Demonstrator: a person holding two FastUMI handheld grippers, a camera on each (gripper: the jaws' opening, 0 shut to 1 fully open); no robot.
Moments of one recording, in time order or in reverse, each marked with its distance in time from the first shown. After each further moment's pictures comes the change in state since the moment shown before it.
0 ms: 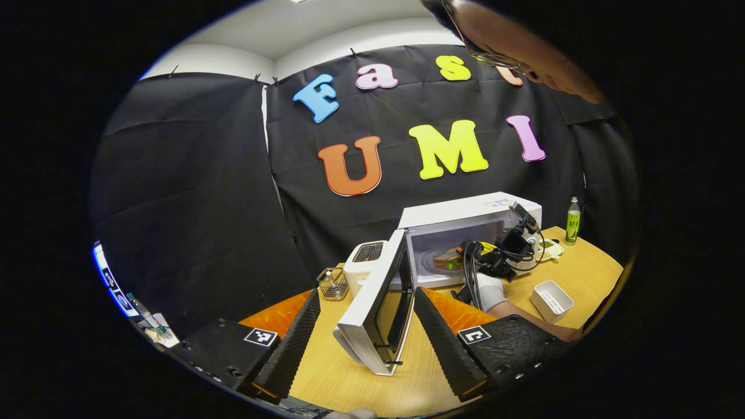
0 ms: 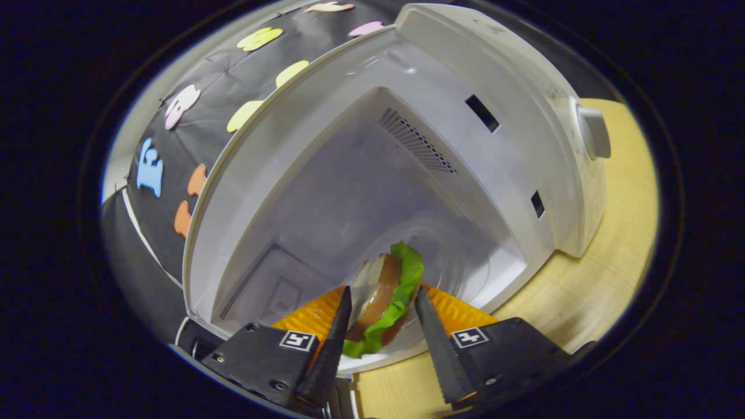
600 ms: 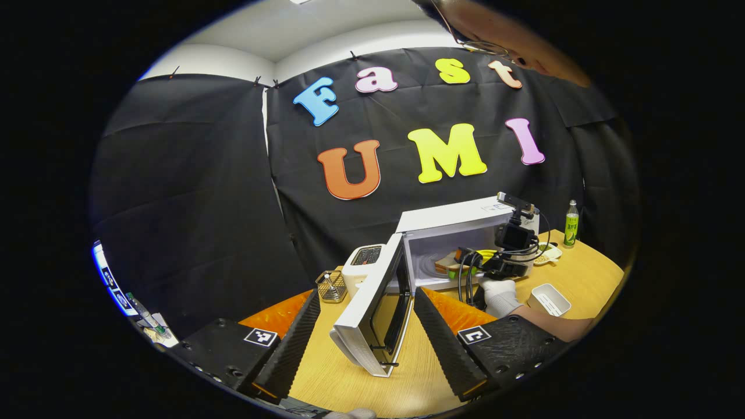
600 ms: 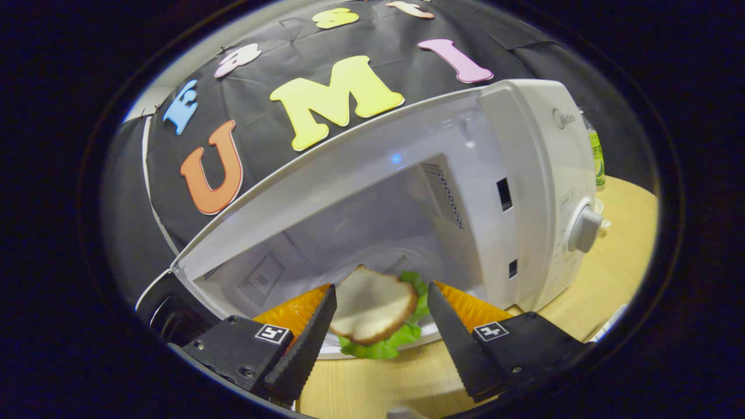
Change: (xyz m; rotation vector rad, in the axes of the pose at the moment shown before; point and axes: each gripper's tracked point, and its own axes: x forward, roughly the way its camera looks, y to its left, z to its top) left arm -0.005 0.000 0.009 -0.009 -0.022 -0.001; right arm -0.039 -0.008 0.028 -0.303 -0.023 -0.005
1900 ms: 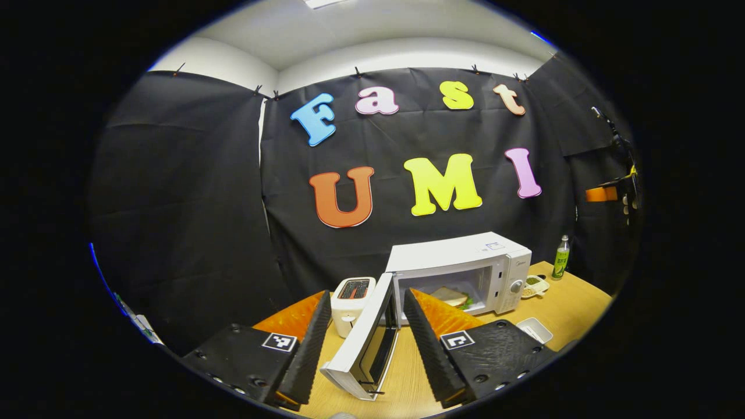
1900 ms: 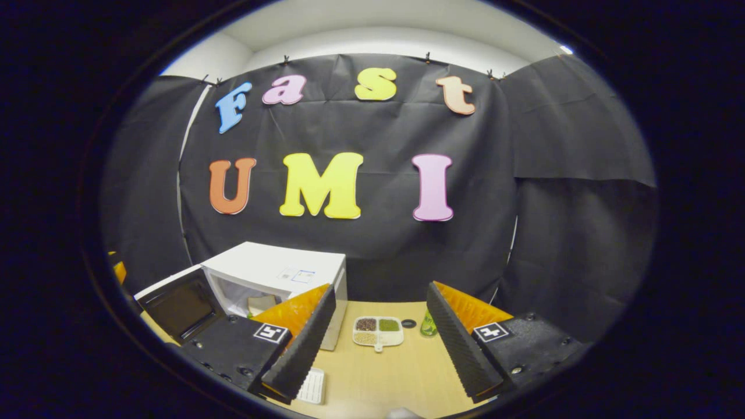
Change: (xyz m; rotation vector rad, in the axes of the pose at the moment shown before) left arm 0.033 -0.008 0.065 -0.061 -0.106 -0.068; right arm -0.305 -0.183 0.311 -0.477 -0.171 -0.094
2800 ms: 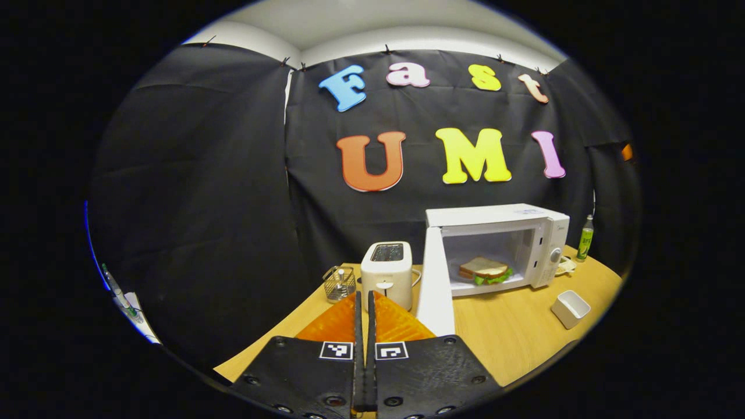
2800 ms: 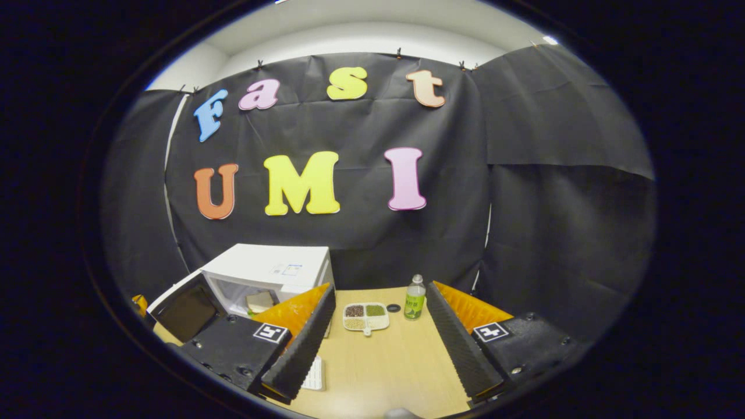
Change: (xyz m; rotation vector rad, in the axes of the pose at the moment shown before) left arm 0.031 0.087 -0.128 -0.053 0.106 0.076; right arm -0.053 -0.034 -0.003 0.082 0.081 -0.065
